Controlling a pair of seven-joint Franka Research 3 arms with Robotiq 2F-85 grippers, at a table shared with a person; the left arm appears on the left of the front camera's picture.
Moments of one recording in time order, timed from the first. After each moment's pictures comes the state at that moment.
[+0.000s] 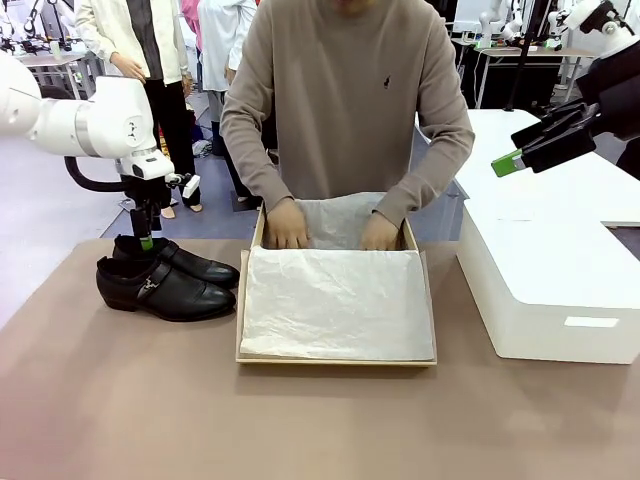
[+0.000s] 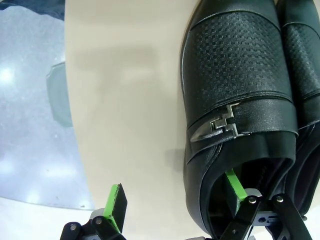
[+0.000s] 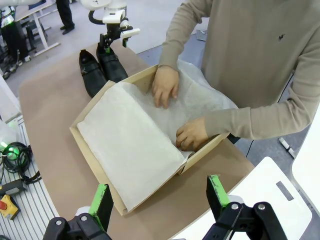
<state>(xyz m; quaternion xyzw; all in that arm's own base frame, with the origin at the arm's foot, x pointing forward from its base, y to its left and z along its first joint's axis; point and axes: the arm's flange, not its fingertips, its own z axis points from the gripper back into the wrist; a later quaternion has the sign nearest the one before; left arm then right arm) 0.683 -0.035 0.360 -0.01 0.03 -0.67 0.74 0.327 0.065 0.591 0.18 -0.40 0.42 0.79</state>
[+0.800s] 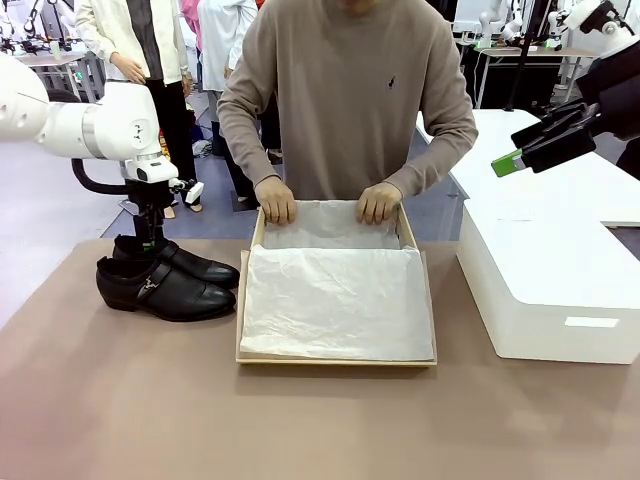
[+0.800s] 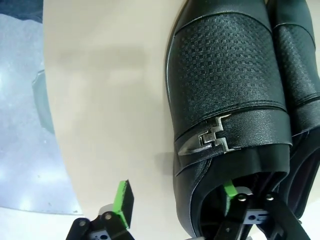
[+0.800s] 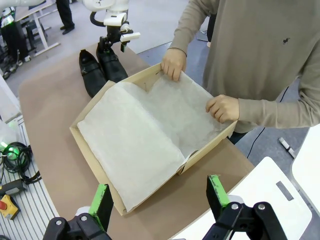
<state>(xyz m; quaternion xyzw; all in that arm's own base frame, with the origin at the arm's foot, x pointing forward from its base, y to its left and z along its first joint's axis) 0.684 -0.041 0.350 -0.03 0.05 -0.68 0.73 0.327 0.065 0.591 0.18 -0.40 0.42 0.79</state>
